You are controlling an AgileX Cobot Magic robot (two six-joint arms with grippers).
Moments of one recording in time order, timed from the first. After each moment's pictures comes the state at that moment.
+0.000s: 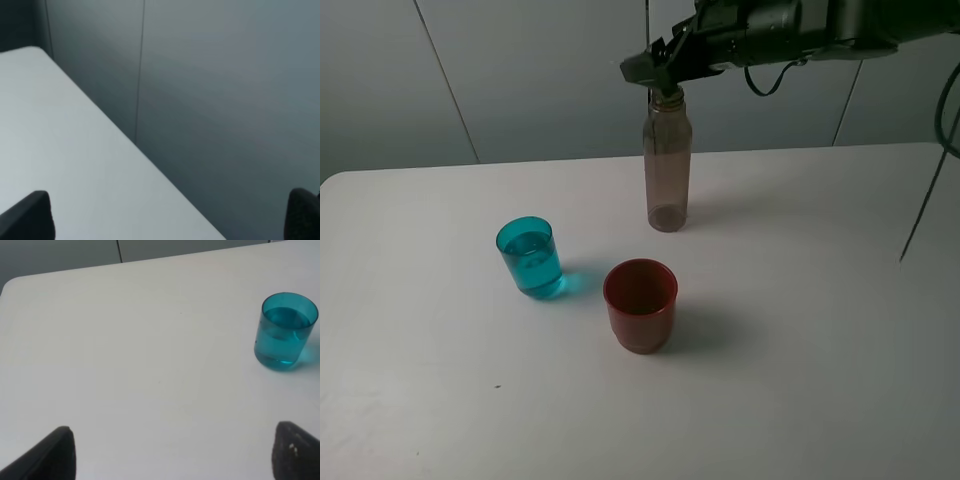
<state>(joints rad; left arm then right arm) -0.14 0.00 -0.51 0.09 1.08 -0.05 0.34 1.86 -1.30 1.74 0.51 -2.02</state>
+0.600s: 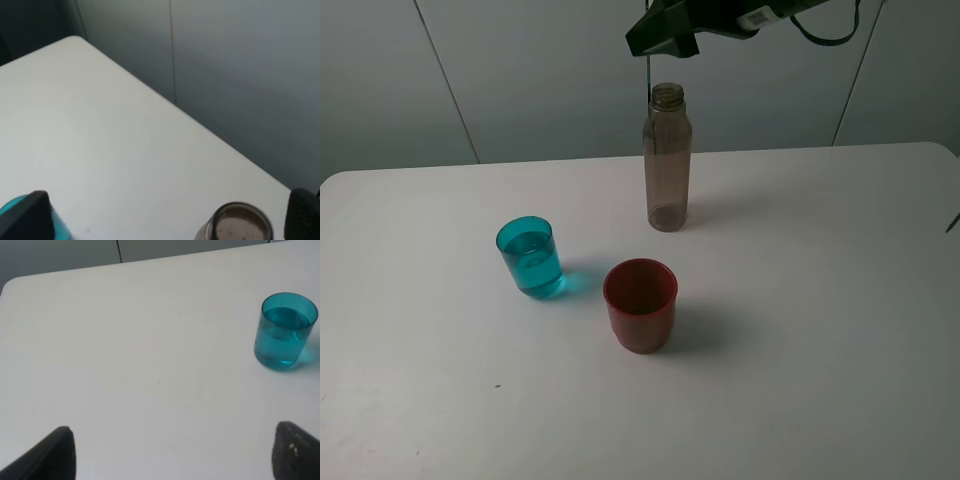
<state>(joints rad) -0.14 0.00 -0.51 0.09 1.08 -0.05 0.37 1.67 -1.30 1.02 0.58 -1.15</state>
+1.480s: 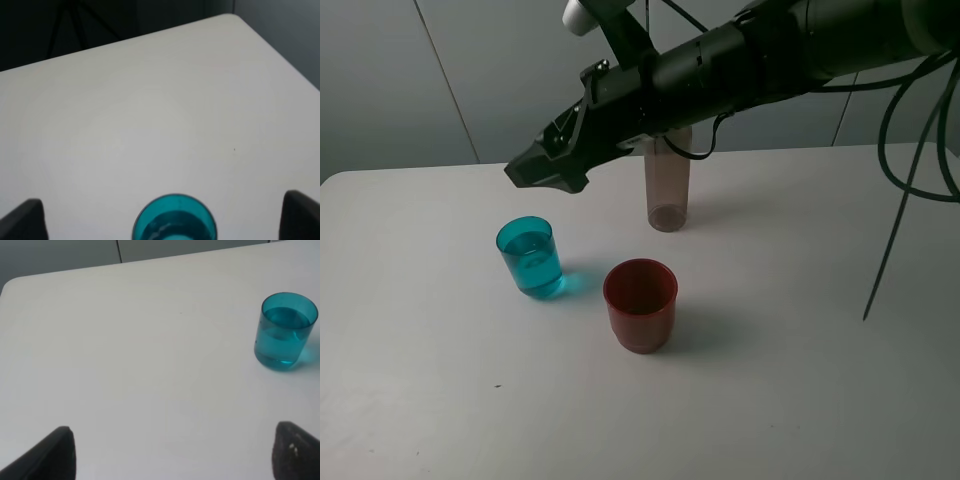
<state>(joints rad) -0.14 0.00 -0.51 0.09 1.08 -0.05 0.62 1.83 -1.17 1.55 0.63 -1.80</state>
